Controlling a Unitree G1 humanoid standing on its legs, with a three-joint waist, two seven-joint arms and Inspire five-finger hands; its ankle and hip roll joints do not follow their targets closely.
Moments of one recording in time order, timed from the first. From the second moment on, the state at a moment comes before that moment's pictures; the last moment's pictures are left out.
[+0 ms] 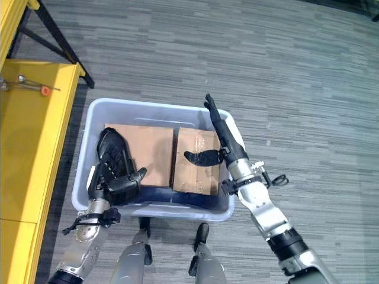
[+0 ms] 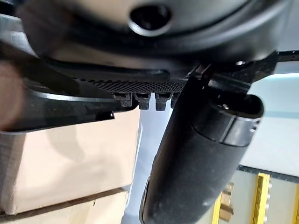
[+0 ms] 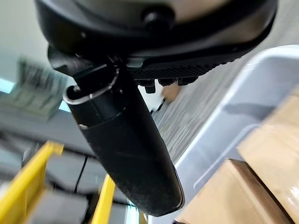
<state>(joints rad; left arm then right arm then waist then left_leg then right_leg) -0.03 0.34 -0.20 0.14 -0.43 -0.27 0.23 -0.48 -0.63 0.40 0.10 0.11 -0.19 -0.17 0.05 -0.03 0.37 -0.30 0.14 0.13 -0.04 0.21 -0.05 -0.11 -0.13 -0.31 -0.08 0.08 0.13</state>
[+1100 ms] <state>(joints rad) -0.12 0.43 -0.23 0.07 -0.43 -0.29 0.23 -1.26 -0.79 1.24 0.45 -0.86 -0.23 -0.10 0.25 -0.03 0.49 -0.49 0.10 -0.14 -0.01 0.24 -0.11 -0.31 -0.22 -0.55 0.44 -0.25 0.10</state>
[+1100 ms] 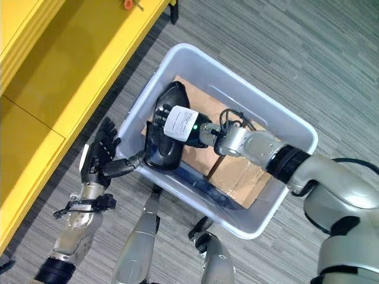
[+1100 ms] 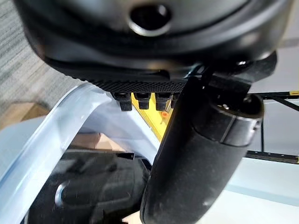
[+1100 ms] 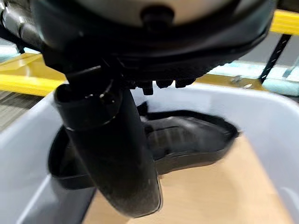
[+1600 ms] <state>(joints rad) -0.12 0.48 -0.22 -0.01 -0.43 -0.35 0.23 -1.25 -0.73 1.17 0.72 -0.81 -0.30 -0.14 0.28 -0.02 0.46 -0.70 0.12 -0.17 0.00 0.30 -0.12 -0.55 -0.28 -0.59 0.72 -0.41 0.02</state>
